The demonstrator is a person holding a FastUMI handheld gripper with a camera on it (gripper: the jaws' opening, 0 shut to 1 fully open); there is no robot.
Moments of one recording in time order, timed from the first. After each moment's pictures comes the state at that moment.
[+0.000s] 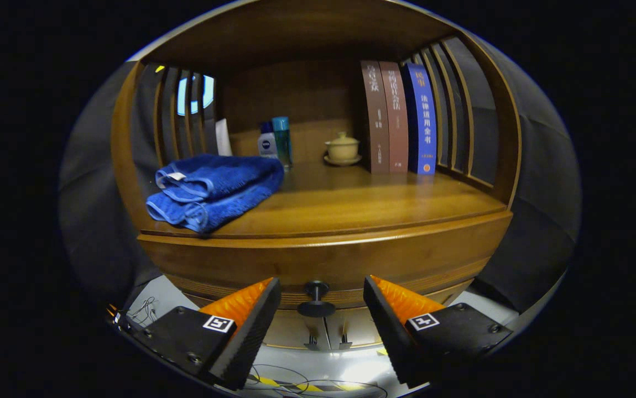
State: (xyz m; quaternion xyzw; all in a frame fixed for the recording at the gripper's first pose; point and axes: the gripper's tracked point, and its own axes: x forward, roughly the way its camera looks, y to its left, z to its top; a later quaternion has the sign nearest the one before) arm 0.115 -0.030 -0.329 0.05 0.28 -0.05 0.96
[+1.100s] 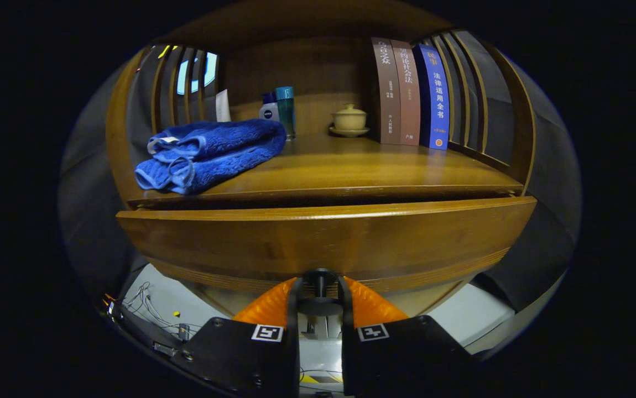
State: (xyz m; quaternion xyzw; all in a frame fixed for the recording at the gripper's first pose) arm 0.093 -0.019 -0.356 0.02 0.32 -0.05 0.95
